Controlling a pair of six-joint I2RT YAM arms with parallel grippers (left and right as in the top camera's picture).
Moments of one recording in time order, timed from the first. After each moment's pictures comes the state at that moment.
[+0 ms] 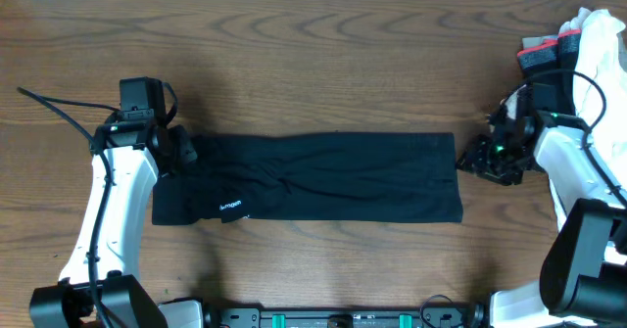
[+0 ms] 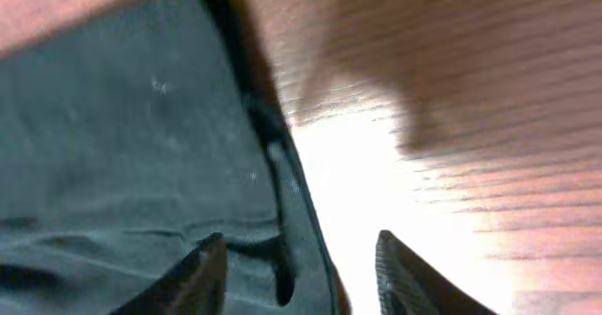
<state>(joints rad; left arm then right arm) 0.12 1.45 1.05 -0.88 -0.11 -0.34 -0.21 1.68 1.02 -0.82 -0.30 0.15</state>
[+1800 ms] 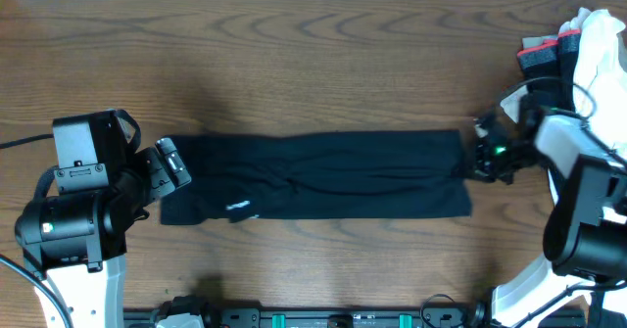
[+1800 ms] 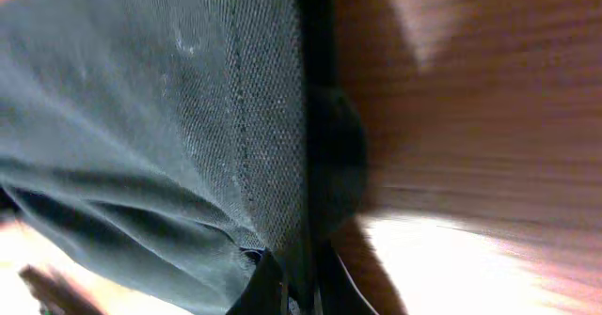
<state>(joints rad) 0.12 1.03 1.30 -1.31 -0.06 -0.34 -0.28 1.88 1.09 -0.87 -0.49 -0.04</state>
